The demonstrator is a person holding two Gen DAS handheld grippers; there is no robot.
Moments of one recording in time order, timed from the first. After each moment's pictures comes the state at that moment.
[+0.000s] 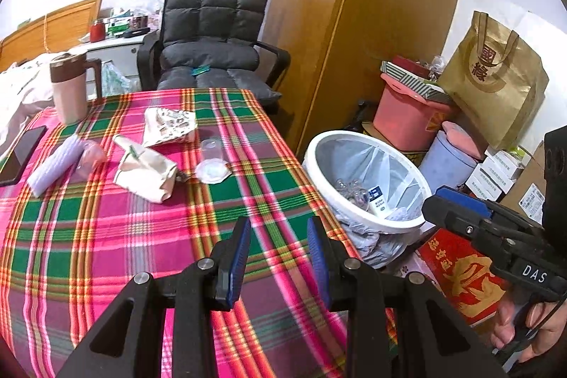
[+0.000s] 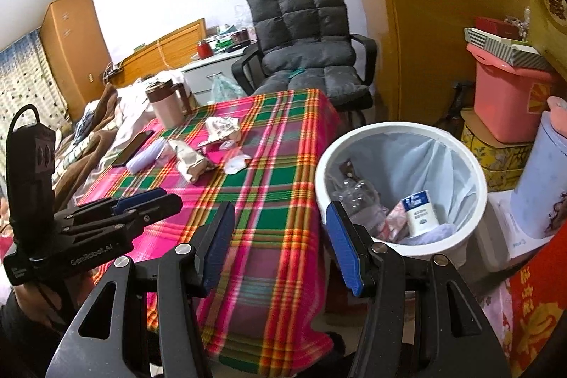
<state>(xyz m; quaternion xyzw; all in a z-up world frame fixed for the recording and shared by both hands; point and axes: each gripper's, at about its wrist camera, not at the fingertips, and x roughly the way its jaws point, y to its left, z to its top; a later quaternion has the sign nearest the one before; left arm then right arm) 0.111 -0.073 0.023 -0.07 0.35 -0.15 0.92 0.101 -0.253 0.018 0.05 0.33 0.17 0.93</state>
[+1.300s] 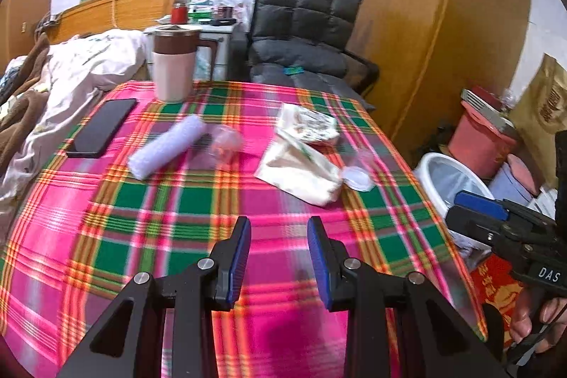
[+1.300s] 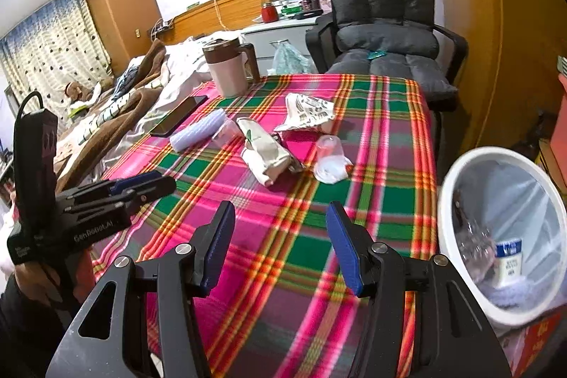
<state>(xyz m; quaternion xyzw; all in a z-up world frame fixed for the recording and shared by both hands) 0.125 0.064 0.004 -0.10 0.35 -0.02 0.93 0.143 -0.155 0.006 0.00 0.36 0.28 0.89</state>
